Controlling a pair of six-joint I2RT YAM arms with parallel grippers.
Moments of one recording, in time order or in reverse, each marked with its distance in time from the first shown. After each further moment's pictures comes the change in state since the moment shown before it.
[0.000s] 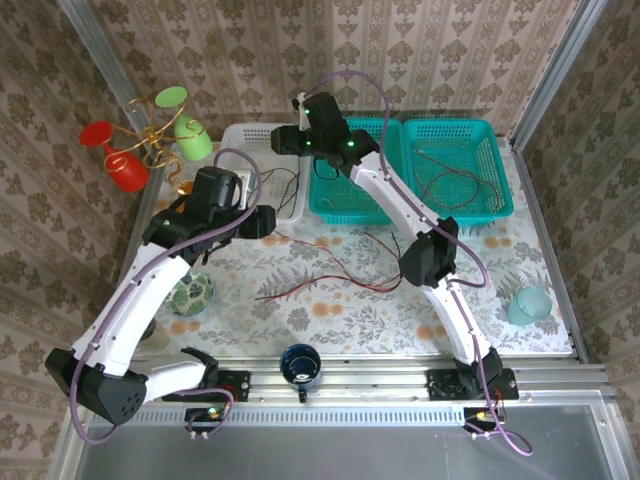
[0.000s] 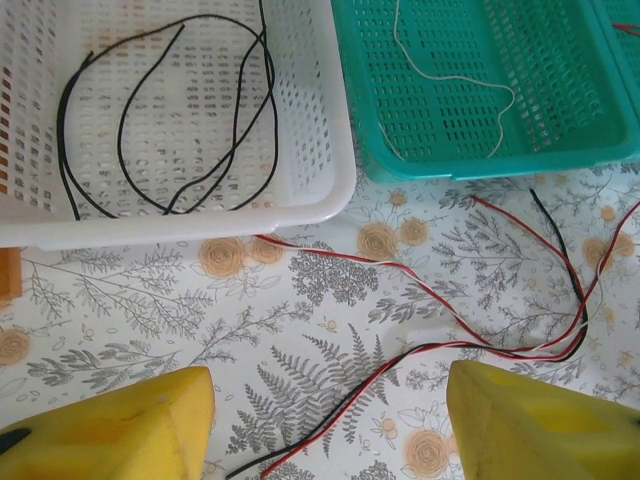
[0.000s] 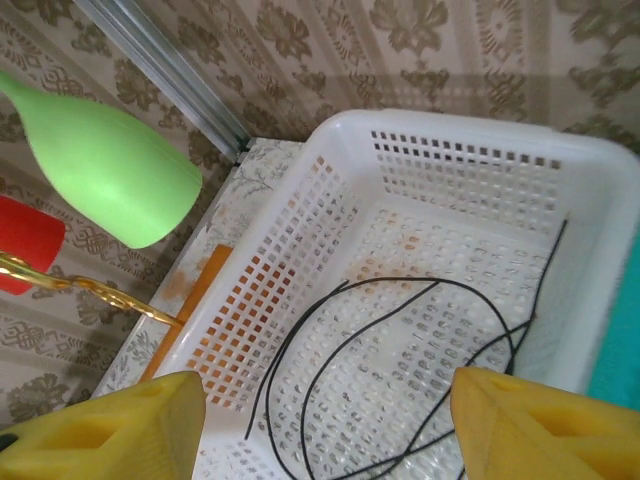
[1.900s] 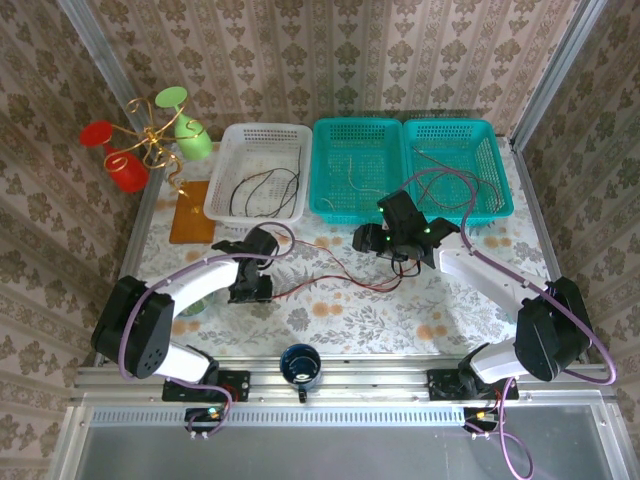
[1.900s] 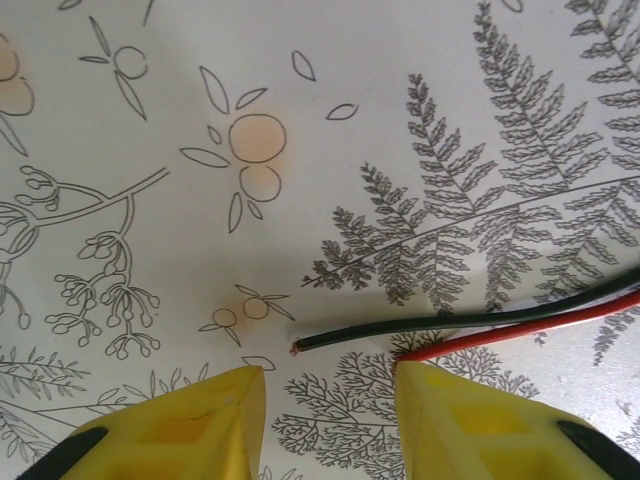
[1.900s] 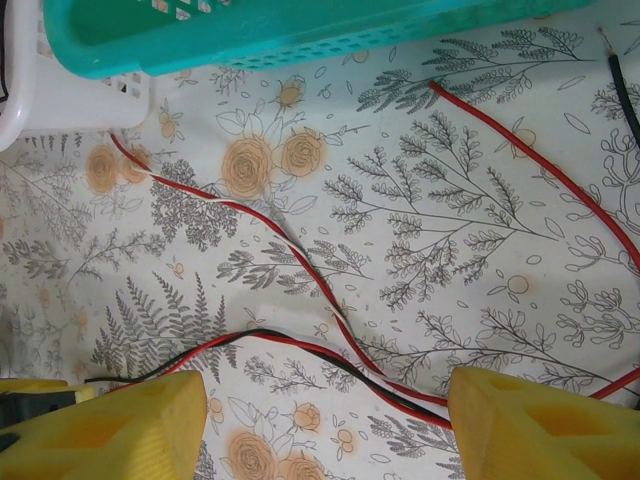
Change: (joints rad) left arm -0.053 0.262 -0.522 0.112 -0.075 -0.188; right arm -0.038 -0.977 -1.588 0.168 0.027 0.304
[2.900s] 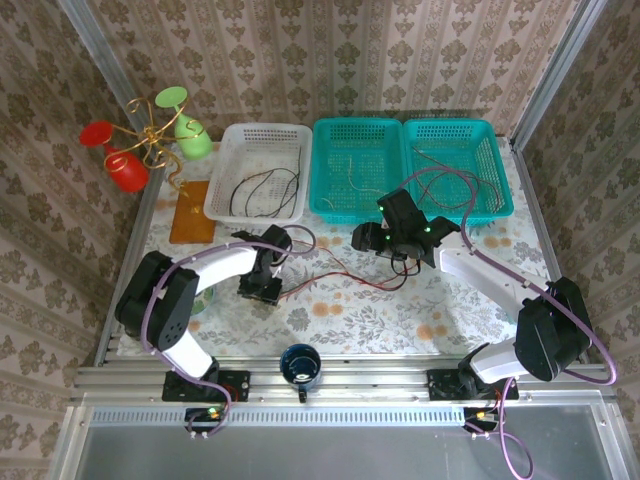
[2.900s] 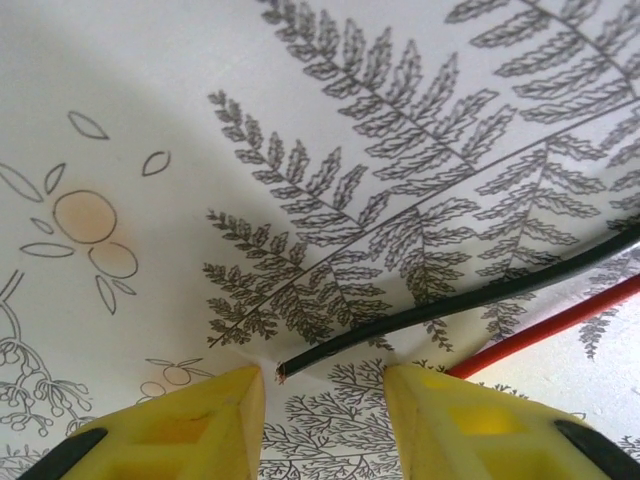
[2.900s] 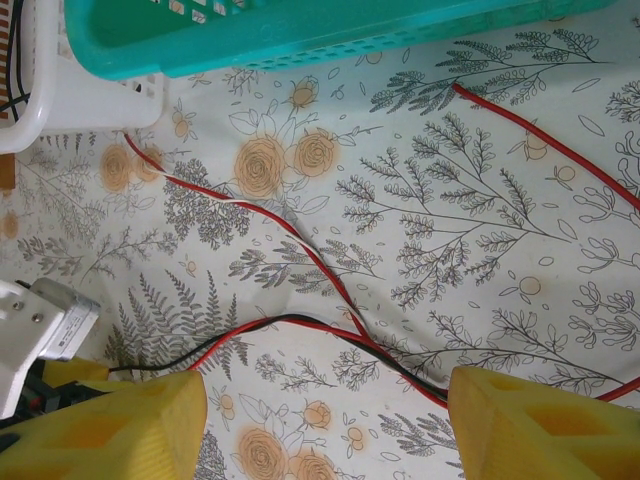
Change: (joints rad) left arm -0.053 0.185 0.114 -0.054 0.026 0.263; right arm 0.000 0.000 0.010 -0.003 -0.014 0.000
